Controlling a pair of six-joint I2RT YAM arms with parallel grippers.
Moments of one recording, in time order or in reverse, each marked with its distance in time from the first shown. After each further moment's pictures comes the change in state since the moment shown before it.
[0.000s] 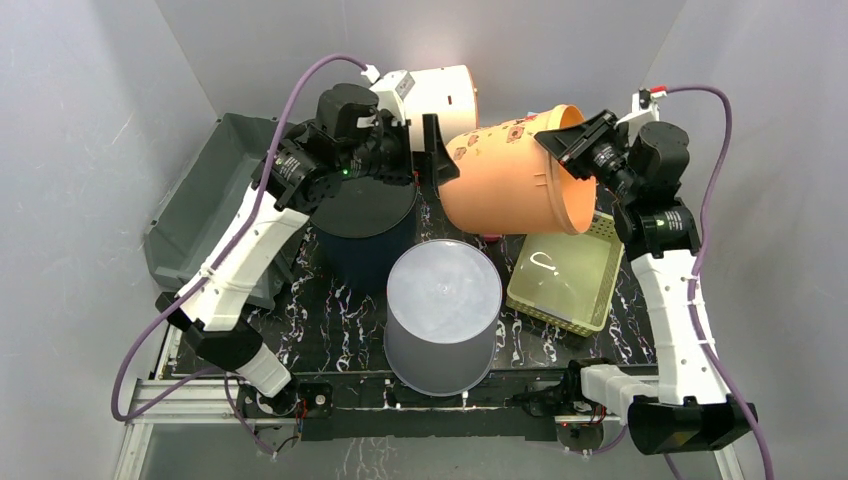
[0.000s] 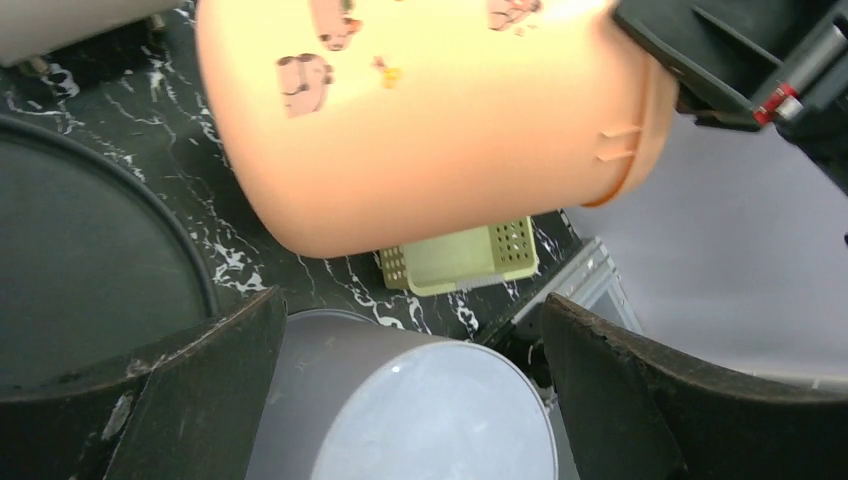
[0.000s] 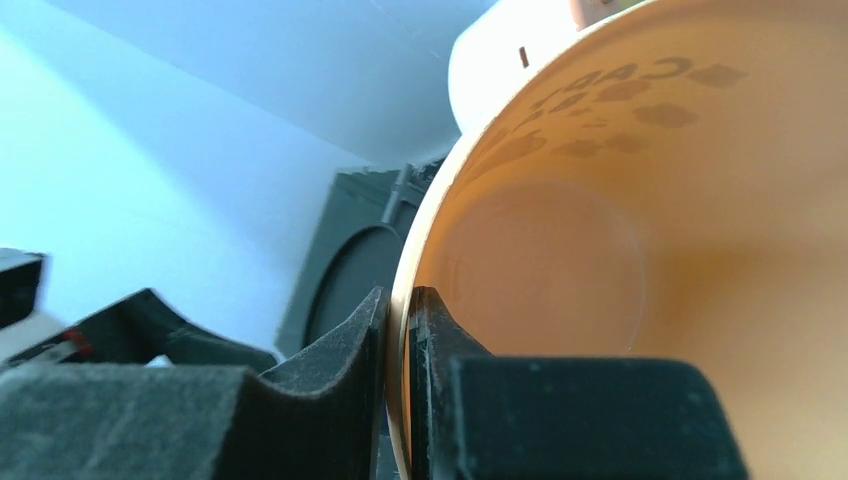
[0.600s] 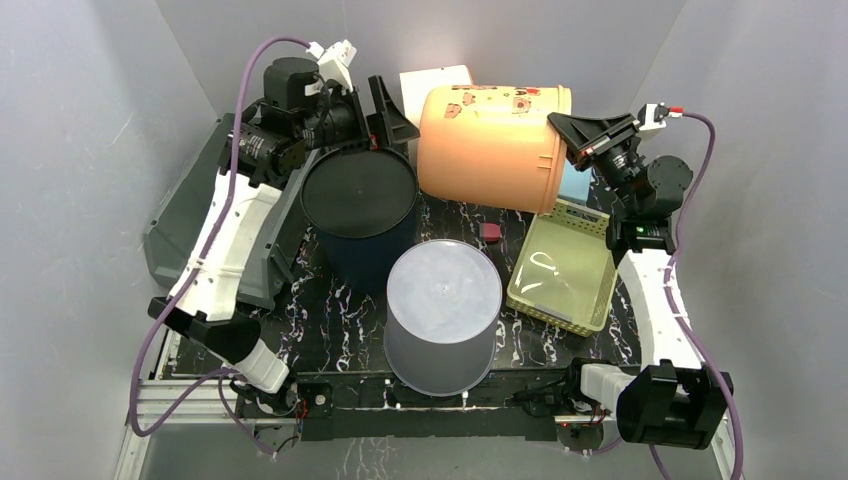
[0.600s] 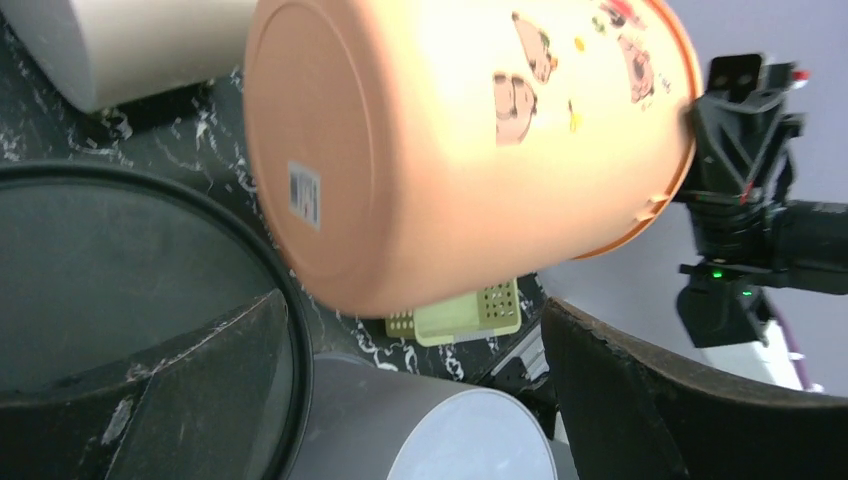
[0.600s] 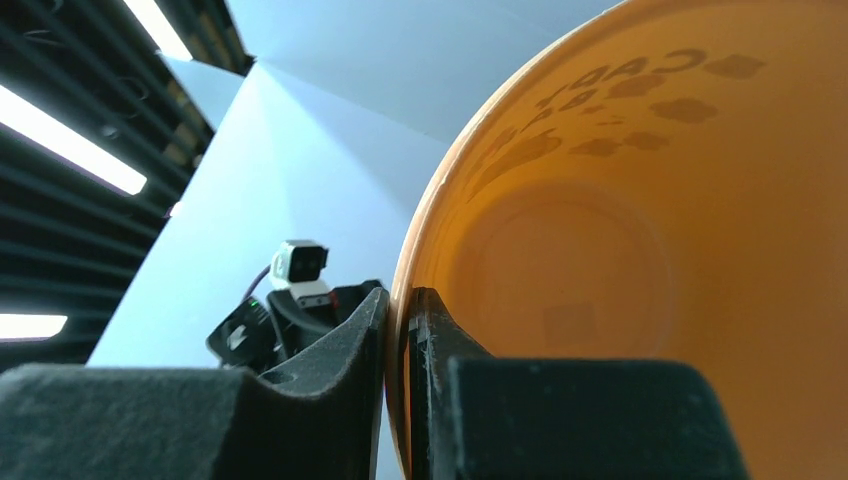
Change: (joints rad) left arm 0.310 -0.006 -0.023 0.057 0.211 -0.051; right arm -0.188 -0.001 -0.388 0.861 -0.257 0.655
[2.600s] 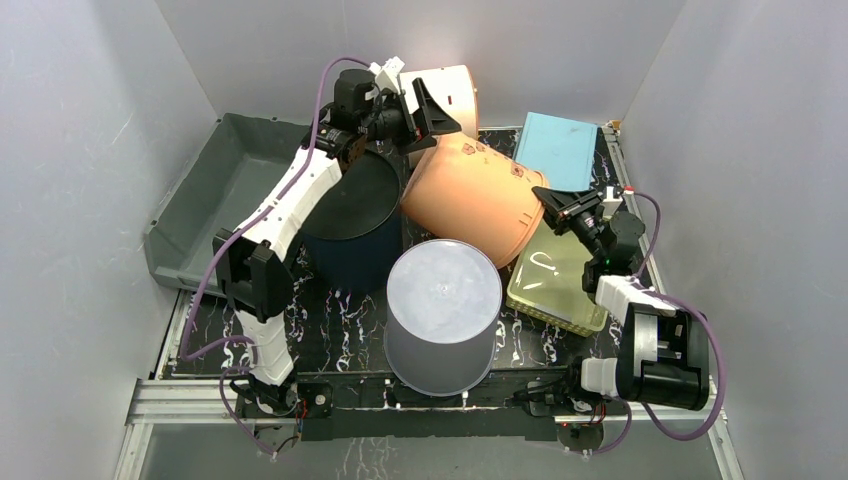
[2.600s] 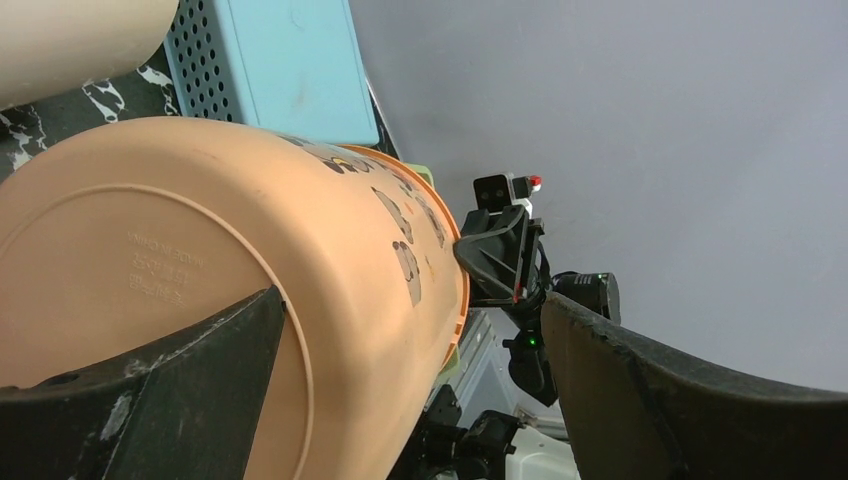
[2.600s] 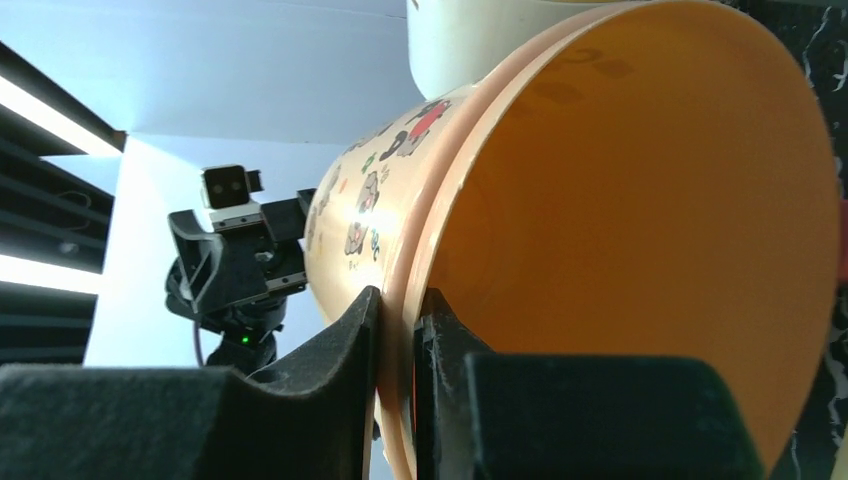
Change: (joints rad) left arm 0.005 0.303 -0.167 0.564 0.259 -0.262; right arm -0.047 0.190 -0.575 0.484 -0.051 0.119
